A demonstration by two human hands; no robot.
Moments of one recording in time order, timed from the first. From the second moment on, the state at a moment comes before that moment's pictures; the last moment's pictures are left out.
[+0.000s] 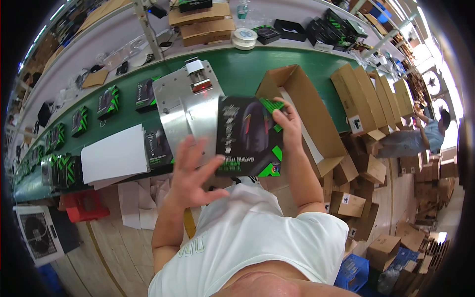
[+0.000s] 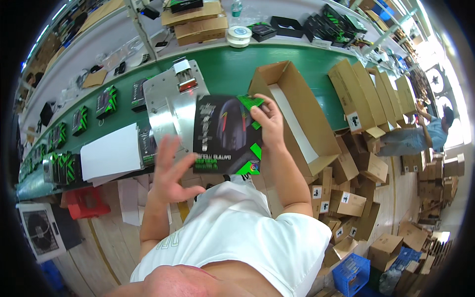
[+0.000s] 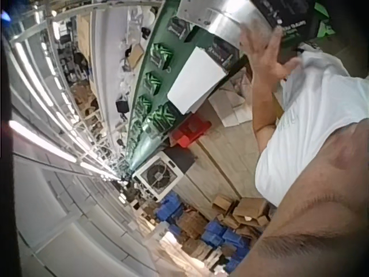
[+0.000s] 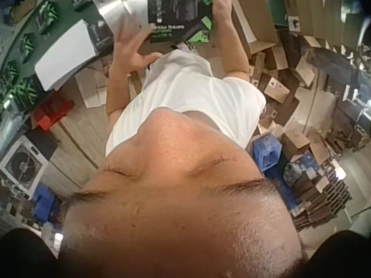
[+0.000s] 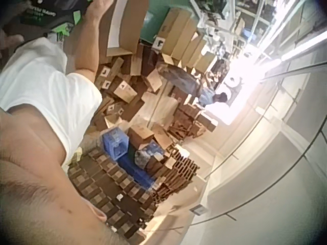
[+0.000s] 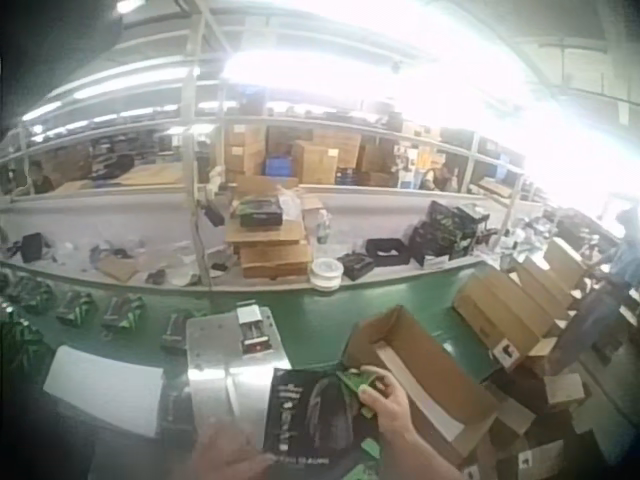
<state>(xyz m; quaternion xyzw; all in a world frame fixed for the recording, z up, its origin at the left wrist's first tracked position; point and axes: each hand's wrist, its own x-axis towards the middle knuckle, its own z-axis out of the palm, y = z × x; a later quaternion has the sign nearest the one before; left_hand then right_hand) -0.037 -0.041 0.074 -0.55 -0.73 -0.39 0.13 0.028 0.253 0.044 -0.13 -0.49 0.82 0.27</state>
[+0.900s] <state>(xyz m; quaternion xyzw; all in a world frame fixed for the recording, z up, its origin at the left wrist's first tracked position) -0.096 0.035 0.048 -0.37 -0.88 -0.23 0.16 -0.040 0.250 0.021 0.05 -0.86 0.50 0.13</state>
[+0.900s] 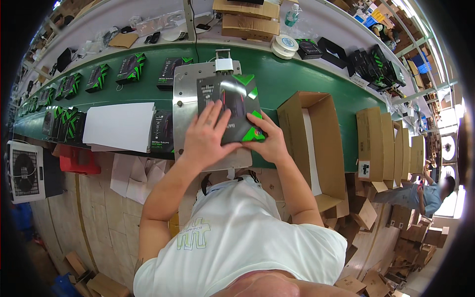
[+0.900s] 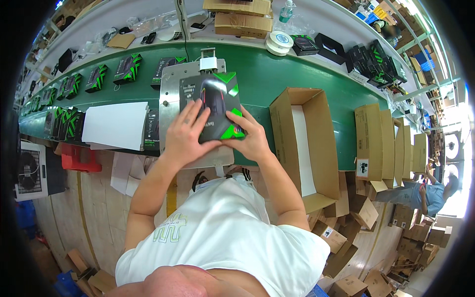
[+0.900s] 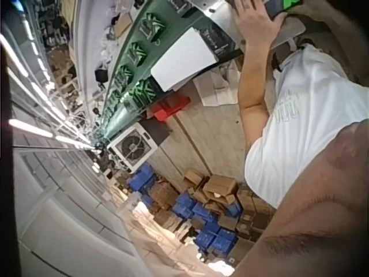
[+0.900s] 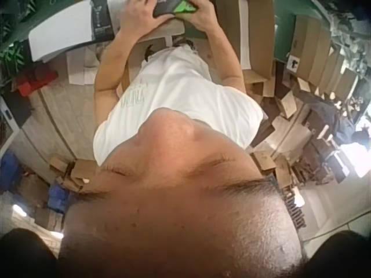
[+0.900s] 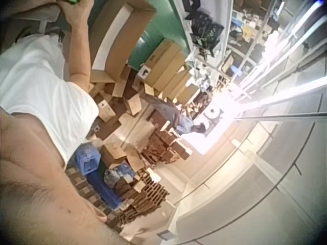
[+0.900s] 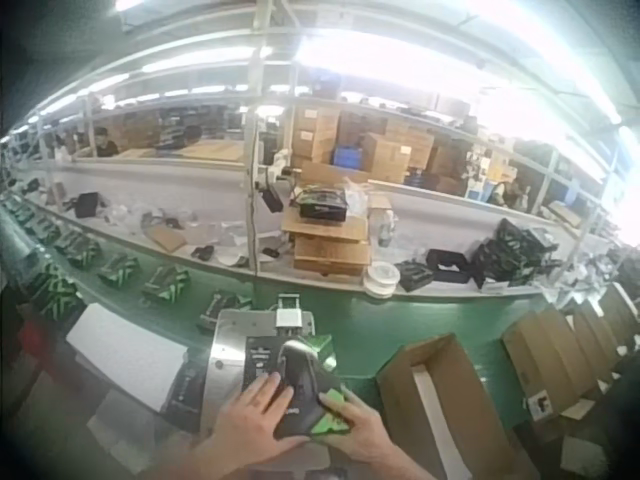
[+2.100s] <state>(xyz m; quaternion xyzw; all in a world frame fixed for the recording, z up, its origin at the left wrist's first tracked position) -0.210 0.060 0.046 -0.32 -0.89 -0.20 0.24 -0.059 0.251 -0.005 0.14 -0.79 0.55 0.22</state>
